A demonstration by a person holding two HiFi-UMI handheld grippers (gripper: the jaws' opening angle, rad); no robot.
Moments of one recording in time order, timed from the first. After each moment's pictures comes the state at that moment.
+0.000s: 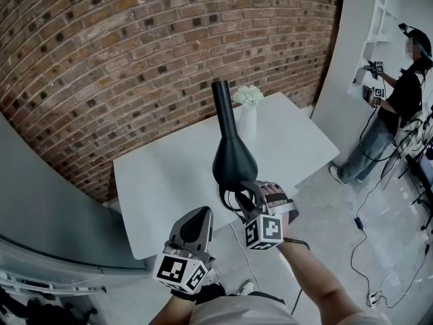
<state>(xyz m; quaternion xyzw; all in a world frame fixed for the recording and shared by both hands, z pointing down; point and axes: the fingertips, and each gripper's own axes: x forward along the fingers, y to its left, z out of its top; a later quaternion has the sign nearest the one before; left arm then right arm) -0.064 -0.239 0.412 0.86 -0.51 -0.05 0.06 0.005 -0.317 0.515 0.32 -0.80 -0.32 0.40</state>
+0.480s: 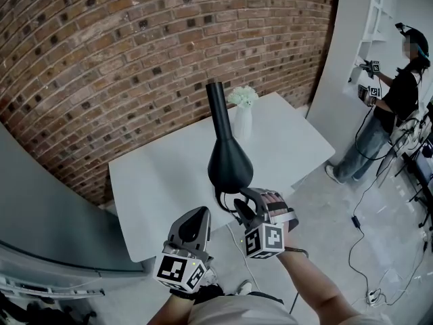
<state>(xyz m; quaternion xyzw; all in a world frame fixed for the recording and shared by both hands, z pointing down) -0.061 -0.246 0.419 0.86 -0.50 -0.04 0.06 0.014 -0.298 0.508 0.34 -0.81 -0.29 0.38</state>
